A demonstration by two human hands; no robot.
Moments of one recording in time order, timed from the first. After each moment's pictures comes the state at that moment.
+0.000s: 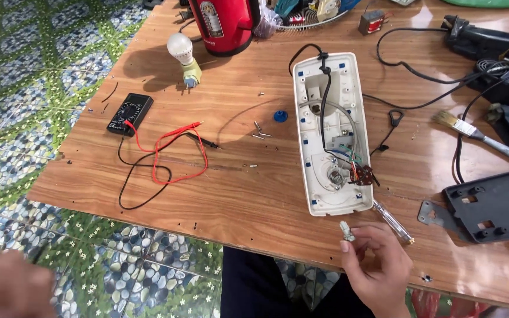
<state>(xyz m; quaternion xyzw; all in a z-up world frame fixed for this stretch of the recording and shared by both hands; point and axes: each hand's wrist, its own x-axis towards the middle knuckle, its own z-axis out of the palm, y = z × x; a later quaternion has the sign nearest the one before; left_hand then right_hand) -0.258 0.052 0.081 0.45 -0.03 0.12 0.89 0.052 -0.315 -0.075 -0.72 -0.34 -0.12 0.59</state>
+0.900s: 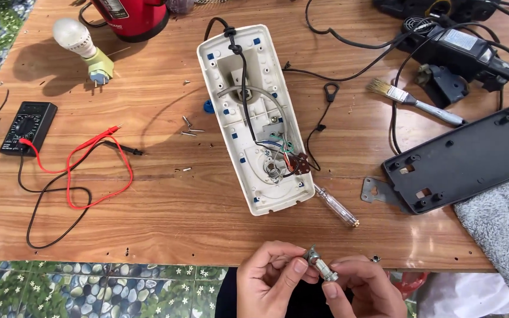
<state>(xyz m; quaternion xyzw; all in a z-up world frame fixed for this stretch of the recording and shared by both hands) -0.021 -0.246 -0.076 0.48 0.16 0.24 0.83 0.015 -0.378 -0.084 -0.72 -0.08 -0.01 0.69</state>
